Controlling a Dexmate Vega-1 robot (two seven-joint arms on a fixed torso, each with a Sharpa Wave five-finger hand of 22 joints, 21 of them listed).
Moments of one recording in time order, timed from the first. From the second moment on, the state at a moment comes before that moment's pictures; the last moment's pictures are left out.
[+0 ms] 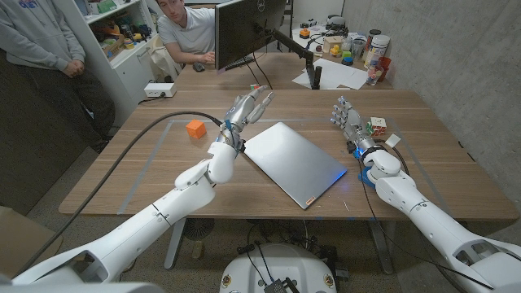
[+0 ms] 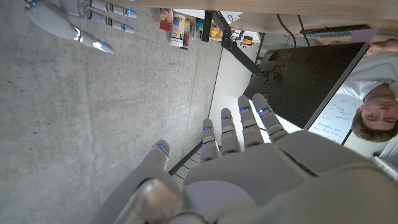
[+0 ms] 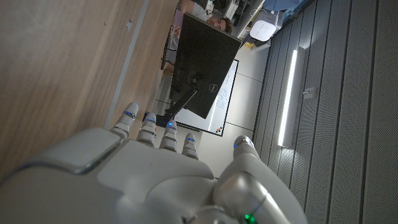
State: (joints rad) left arm 0.85 0.60 0.68 -1.89 0.49 0.24 0.44; left_hand 0.05 0.08 0.45 0.08 0.17 0.17 -0.03 0.20 0.20 0.24 0.12 0.24 0.21 0.18 0.19 0.41 0.25 -0.17 0.21 0.98 0.22; right arm -0.82 -0.50 -0.38 -1.26 0.64 0.32 0.07; right_hand 0.07 0.09 0.28 -0.07 0.19 -0.06 -0.14 0.19 0.21 0.02 0.03 0.21 0.18 0.01 0.14 0.21 0.19 -0.18 0.21 0.60 0.23
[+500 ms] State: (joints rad) left arm 0.79 0.60 0.81 -1.91 0.77 0.39 0.27; left_hand 0.05 0.08 0.45 0.08 0.17 0.17 -0.03 0.20 0.20 0.24 0.12 0.24 0.21 0.18 0.19 0.41 0.25 -0.17 0.21 0.98 0.22; right arm -0.82 -0.49 -0.38 -1.24 0.65 0.34 0.08; right_hand 0.07 0.09 0.28 -0.07 0.19 -0.06 -0.14 0.19 0.21 0.02 0.03 0.21 0.18 0.01 0.14 0.21 0.19 -0.18 0.21 0.60 0.23
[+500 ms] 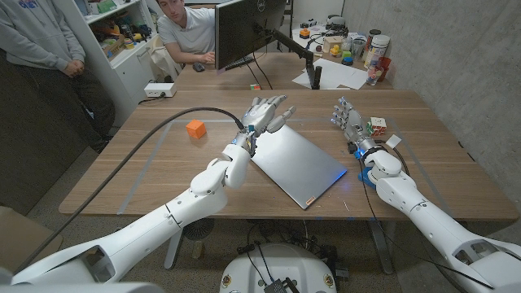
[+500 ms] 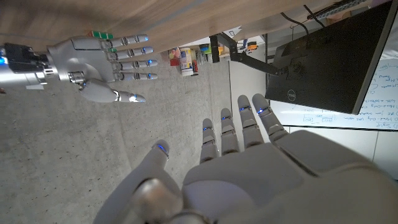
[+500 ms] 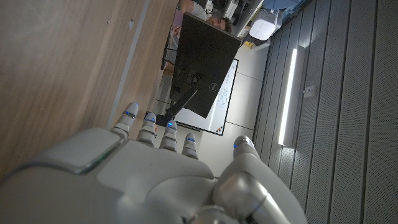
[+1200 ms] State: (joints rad) left arm 0.75 0.57 0.88 -1.81 0.77 0.43 0.13; left_hand 0.05 0.08 0.45 0.08 0.17 0.17 -0.03 0.20 0.20 0.24 0.12 0.24 0.21 0.18 0.19 0.41 0.25 -0.17 0.21 0.98 0.22; right arm -0.82 -0.49 -0.37 -1.23 0.66 0.34 0.09; right_hand 0.07 0.10 0.28 -0.07 0.19 -0.06 -0.14 0.19 0.21 0.02 0.03 0.21 0.18 0.01 0.14 0.21 0.19 -0.18 0.21 0.60 0.23
